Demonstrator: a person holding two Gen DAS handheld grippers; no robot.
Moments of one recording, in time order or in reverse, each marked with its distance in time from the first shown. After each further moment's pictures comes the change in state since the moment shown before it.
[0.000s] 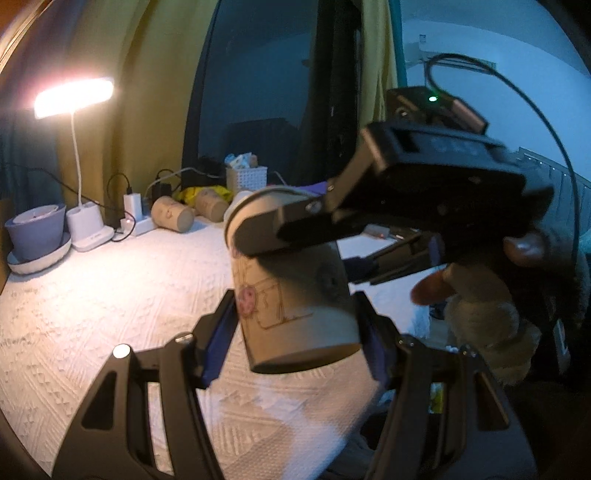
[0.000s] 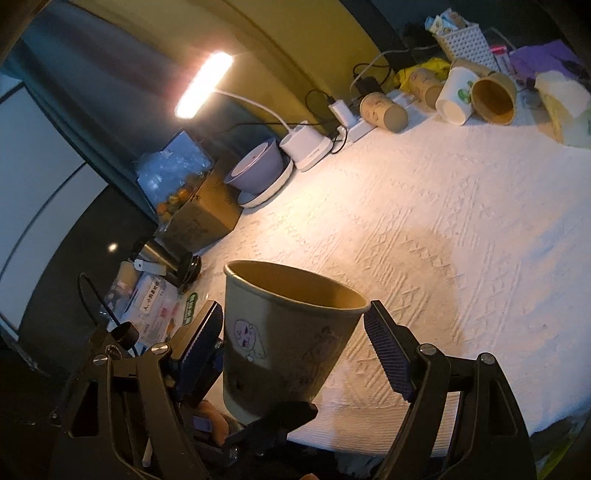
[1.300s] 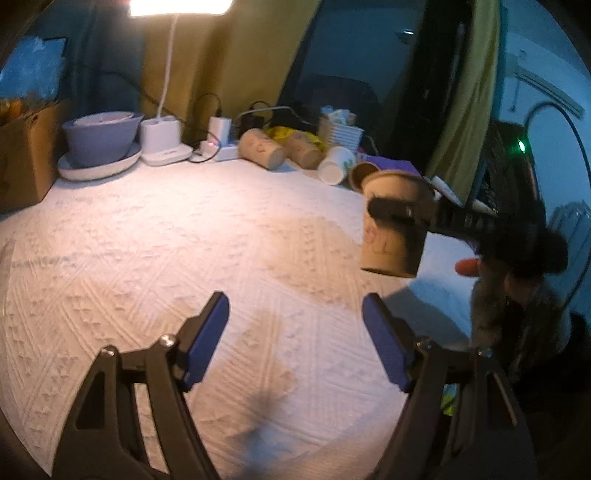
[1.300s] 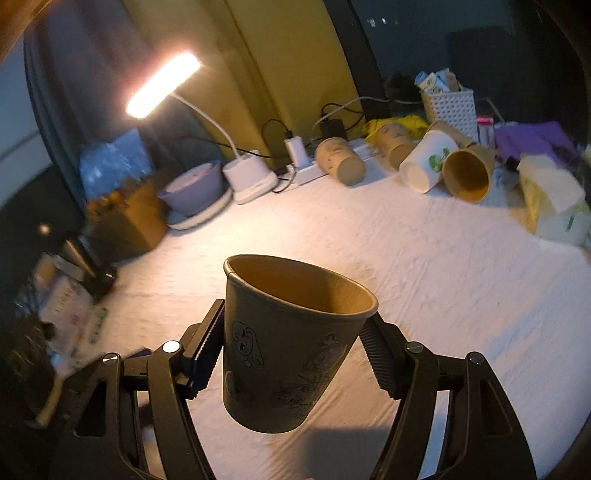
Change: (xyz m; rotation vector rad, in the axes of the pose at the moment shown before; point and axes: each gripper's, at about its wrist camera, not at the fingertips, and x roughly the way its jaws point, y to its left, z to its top) left arm 0.005 0.086 -0.006 -0.315 0.195 0.190; right arm 0.037 -0.020 0.035 -0.226 -0.128 -0.336
